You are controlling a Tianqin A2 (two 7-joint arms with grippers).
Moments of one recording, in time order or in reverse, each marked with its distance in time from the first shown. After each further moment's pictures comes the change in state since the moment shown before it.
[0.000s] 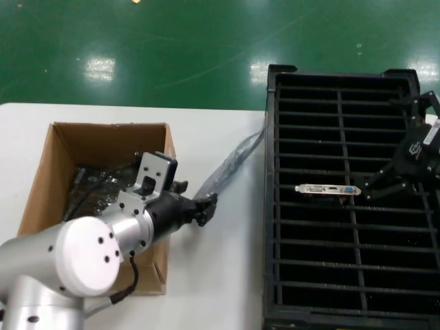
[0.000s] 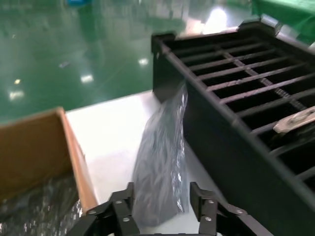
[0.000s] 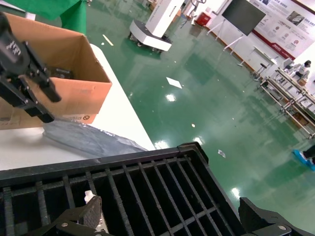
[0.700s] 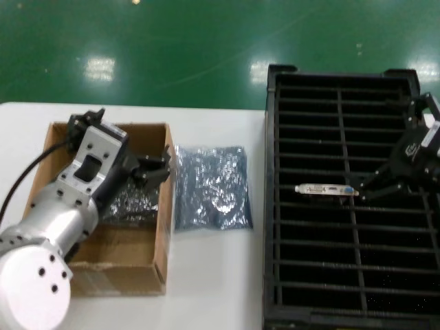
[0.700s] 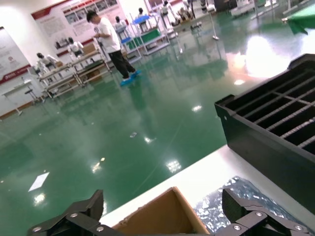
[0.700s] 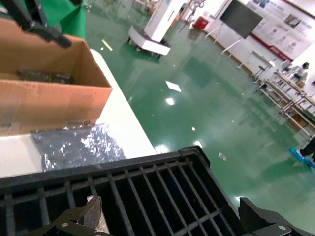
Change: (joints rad) left arm 0.132 -0.010 -0.094 -0.336 0.028 -0.173 0.251; right arm -0.016 -0.008 0.004 -0.001 0.017 0.021 -0.010
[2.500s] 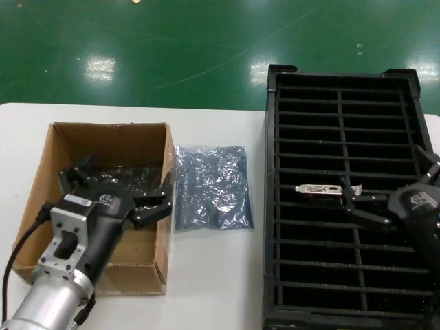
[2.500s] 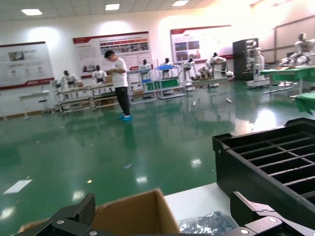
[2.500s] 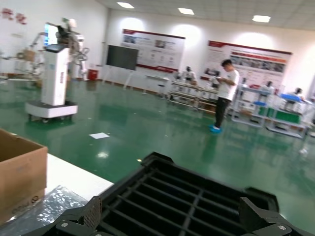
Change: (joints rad) left arm 0.280 -0.207 0.153 0.179 -1.012 -0.577 0.497; right arm -0.452 -0.240 0.118 -0.025 0.481 0.604 -0.298
